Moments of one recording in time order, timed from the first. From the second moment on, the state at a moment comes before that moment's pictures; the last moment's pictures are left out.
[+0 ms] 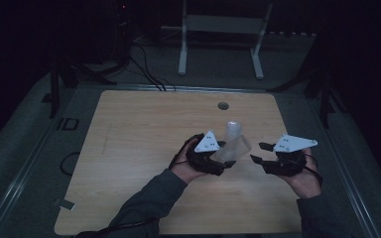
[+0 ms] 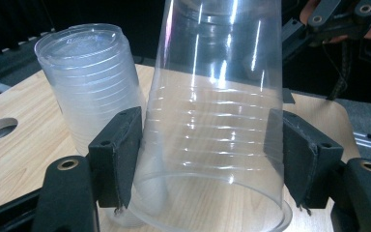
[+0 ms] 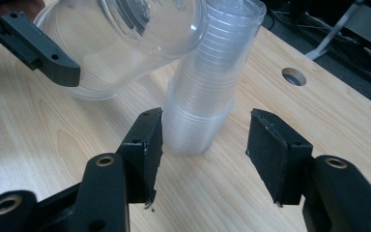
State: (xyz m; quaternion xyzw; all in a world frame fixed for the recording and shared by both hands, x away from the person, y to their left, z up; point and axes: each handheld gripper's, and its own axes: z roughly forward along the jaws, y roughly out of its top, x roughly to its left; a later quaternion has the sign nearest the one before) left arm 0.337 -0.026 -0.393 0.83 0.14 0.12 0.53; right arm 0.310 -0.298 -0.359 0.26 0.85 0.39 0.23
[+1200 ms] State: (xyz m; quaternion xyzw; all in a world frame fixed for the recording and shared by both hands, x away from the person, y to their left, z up) left arm 0.343 -0.030 -0.380 0.87 0.09 0.13 0.47; right arm 0.320 -0.276 -0.335 0.14 0.93 0.27 0.20
